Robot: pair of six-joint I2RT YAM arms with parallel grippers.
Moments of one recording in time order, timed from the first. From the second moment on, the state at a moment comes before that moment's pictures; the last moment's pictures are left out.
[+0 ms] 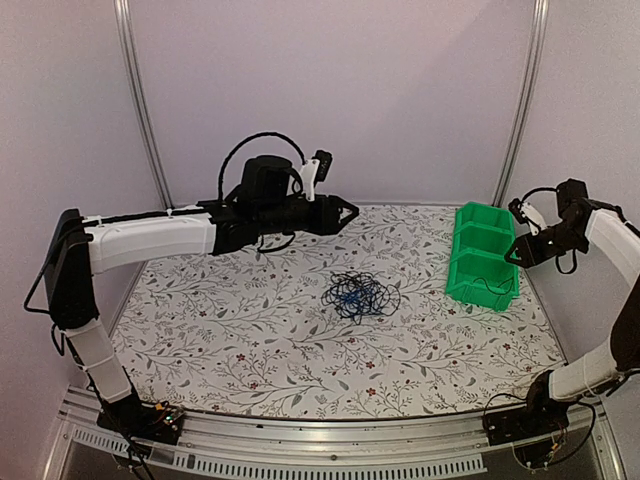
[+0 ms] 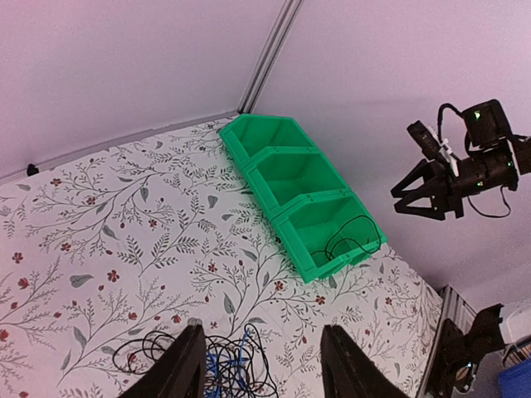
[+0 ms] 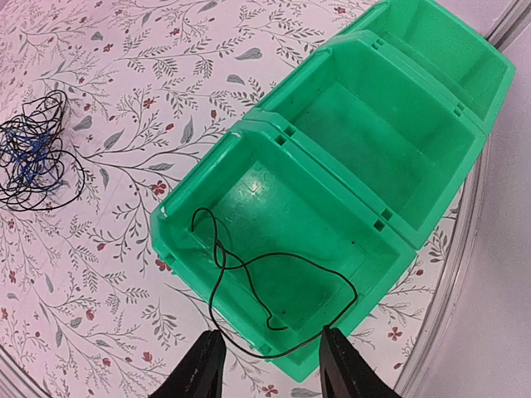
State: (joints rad) left arm -0.82 1.77 1.39 0.09 0.15 -0.39; right arm -0.22 1.33 1.11 -0.81 -0.38 -0.51
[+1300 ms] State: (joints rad) left arm -0.57 1.87 2.30 -0.47 0.32 -1.18; right arm 0.20 1.72 1.60 -0.95 -0.54 -0.62
